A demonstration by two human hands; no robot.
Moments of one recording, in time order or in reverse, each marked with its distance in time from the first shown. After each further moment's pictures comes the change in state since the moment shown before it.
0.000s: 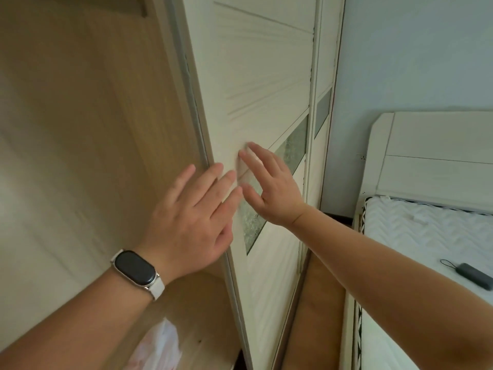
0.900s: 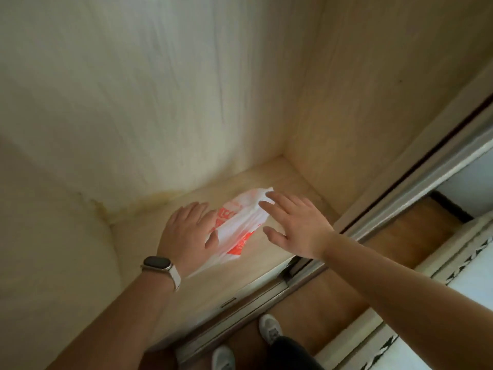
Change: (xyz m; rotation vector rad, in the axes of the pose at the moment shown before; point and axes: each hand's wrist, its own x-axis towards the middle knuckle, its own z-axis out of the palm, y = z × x) left_hand -0.414 0.052 -0.036 -0.305 -0.752 -0.971; right_hand -0.172 -0.251 0.142 0.199 -0.913 -0.352
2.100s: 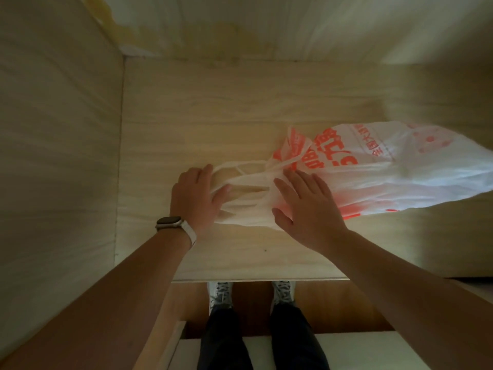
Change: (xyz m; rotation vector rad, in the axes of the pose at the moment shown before) left_hand -0.068 -0.159 0.370 -0.217 -0.223 -0.816; right_hand 0.115 -0.013 0.410 0.074 -0.511 -0.216
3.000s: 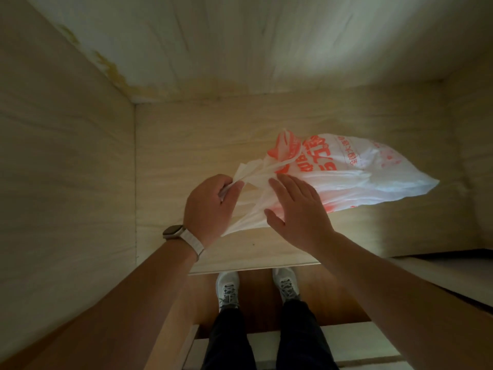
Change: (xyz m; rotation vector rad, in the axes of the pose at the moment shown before) left_hand -0.032 0.113 -0.116 -0.430 0.173 0.129; right_hand -0.046 0.002 -0.076 0.187 0.197 0.071
